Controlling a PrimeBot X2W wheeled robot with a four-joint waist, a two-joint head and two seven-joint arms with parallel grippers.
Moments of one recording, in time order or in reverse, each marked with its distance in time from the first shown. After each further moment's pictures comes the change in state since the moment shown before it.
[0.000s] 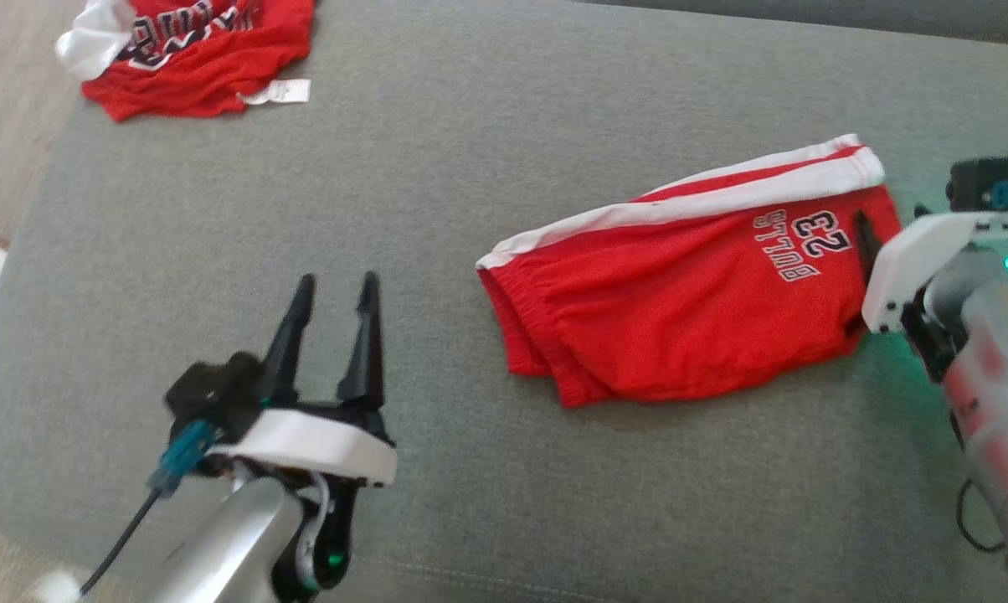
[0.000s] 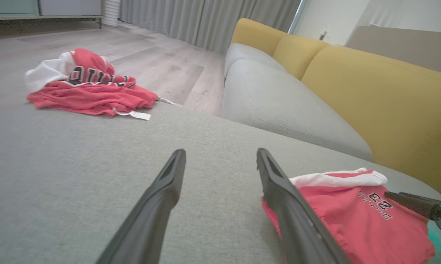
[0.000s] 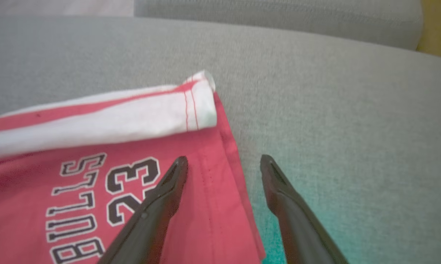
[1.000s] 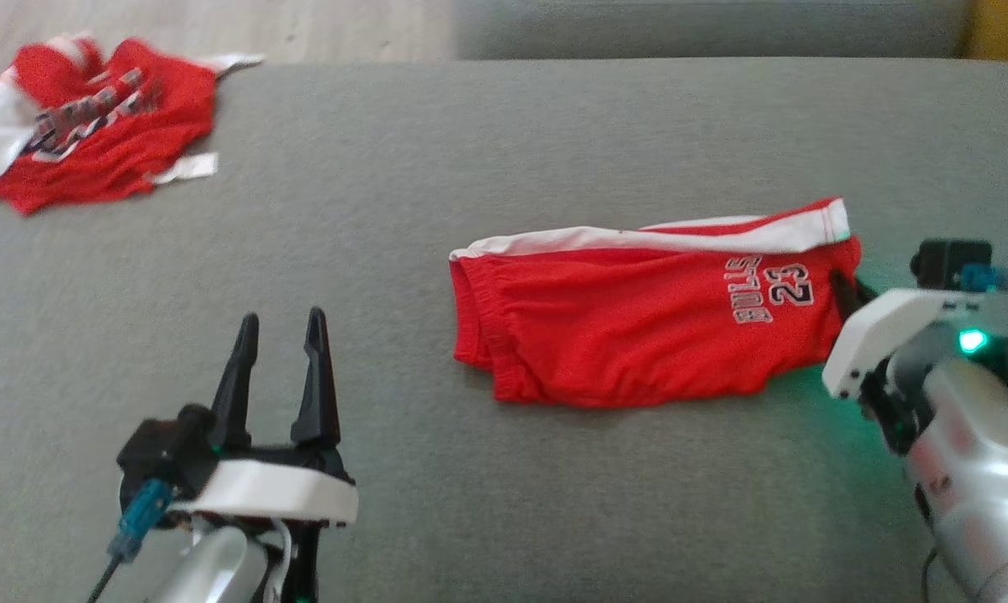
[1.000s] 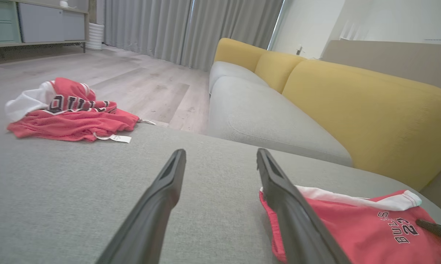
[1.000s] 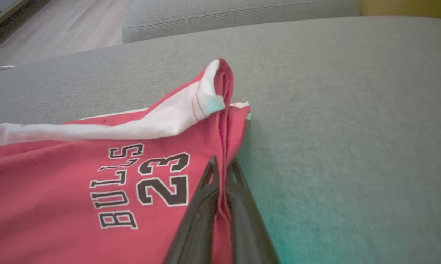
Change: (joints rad) left arm 0.137 0.029 0.109 -0.081 0.077 0.025 -0.016; right arm 0.201 0.010 0.110 -0.193 0.252 0.000 -0.030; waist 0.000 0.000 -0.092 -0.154
